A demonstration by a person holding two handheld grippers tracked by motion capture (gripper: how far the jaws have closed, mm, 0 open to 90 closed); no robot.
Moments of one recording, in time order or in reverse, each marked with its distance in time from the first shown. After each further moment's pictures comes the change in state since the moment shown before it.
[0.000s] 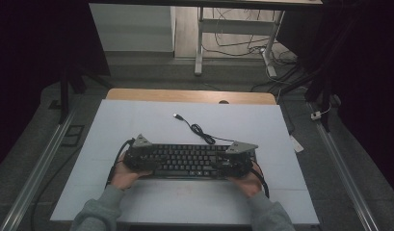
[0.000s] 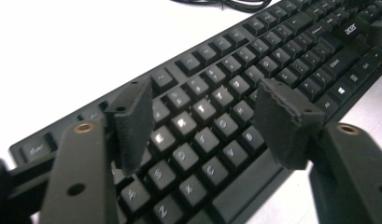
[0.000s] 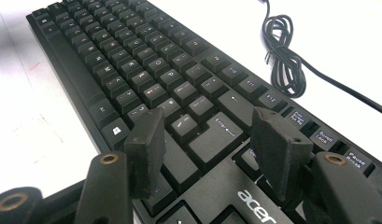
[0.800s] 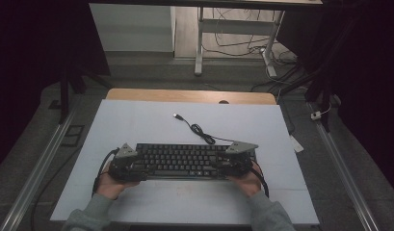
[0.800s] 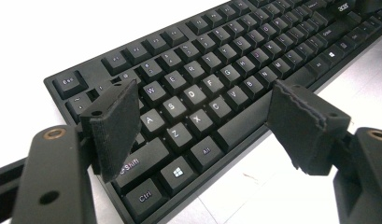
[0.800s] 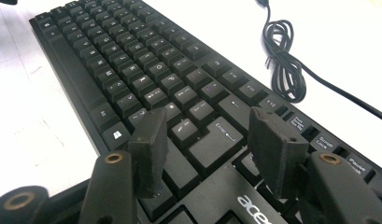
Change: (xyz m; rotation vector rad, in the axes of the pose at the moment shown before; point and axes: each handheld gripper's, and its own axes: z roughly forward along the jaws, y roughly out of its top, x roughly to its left) left arm 0.005 -0.029 -0.029 -0.003 0.002 -0.023; right arm 0.000 0.002 0.001 -0.013 0.009 -0.009
